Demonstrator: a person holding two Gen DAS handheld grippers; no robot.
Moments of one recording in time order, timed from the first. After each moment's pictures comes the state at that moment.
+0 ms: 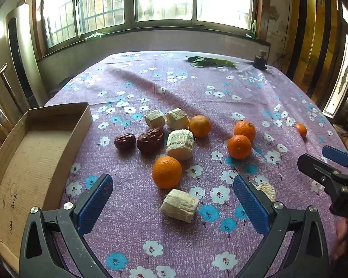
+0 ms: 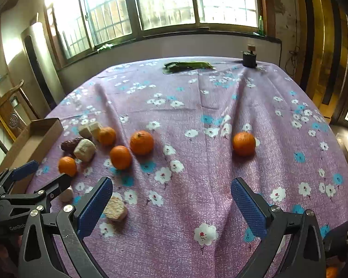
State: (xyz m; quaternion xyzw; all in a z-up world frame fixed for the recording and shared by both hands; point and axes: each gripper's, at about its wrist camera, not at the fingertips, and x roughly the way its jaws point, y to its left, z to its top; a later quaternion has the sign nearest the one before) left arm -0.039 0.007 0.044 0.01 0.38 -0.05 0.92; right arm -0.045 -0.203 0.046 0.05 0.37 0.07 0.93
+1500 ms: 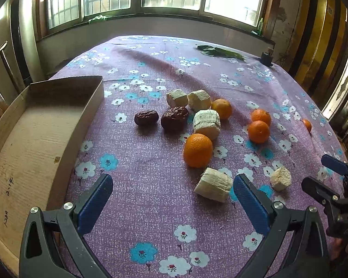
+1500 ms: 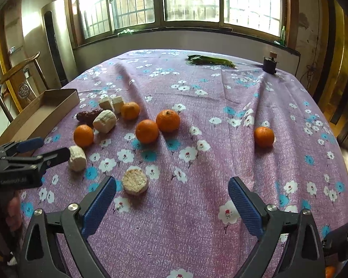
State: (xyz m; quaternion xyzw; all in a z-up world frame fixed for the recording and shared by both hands) left arm -0.038 0.045 0.023 -0.02 0.42 -0.06 0.91; right arm -0.063 -0.172 0.029 -0.02 0.39 0.11 0.91
